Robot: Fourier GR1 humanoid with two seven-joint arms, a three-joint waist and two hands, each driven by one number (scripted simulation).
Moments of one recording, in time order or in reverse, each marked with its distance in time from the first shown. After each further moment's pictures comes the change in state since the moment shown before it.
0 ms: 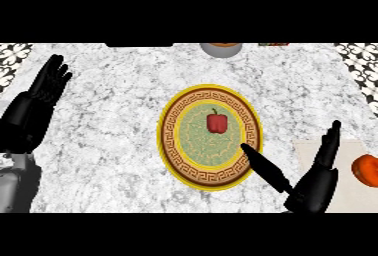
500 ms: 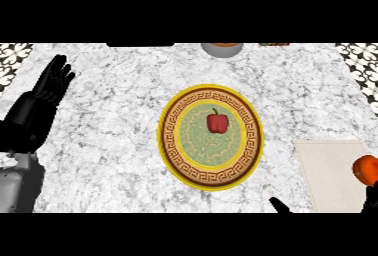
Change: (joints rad) left arm -0.005 -0.019 0.001 0.000 -0.016 -0.008 0.000; right arm 0.392 -0.217 0.077 -0.281 -0.166 -0.072 -0.200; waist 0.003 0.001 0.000
